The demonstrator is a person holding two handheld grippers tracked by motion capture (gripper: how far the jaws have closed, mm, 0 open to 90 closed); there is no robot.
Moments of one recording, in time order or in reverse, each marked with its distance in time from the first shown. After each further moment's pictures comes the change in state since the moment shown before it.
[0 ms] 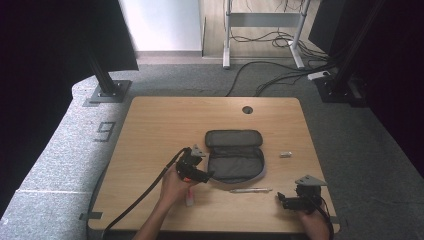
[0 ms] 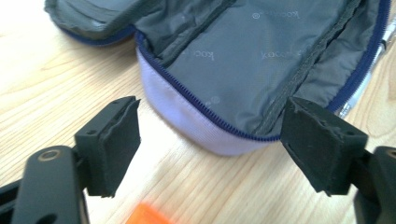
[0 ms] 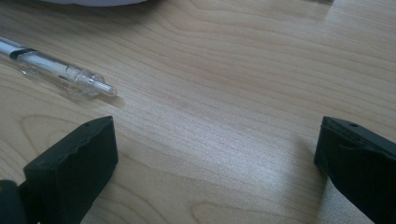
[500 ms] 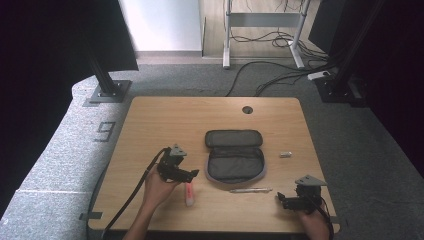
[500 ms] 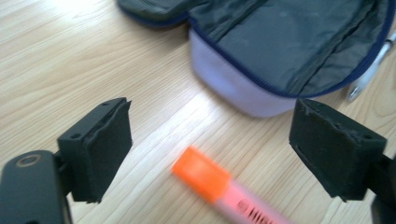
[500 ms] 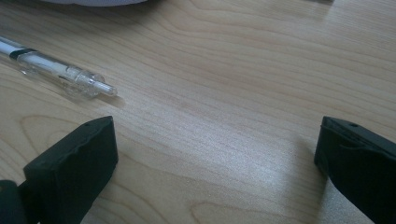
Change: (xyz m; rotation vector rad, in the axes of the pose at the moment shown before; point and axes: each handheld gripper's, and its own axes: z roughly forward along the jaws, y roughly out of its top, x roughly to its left) left arm 0.025 -0.031 -0.043 -0.049 0.061 -0.070; right arm 0.000 0.000 0.000 0.000 0.000 0.000
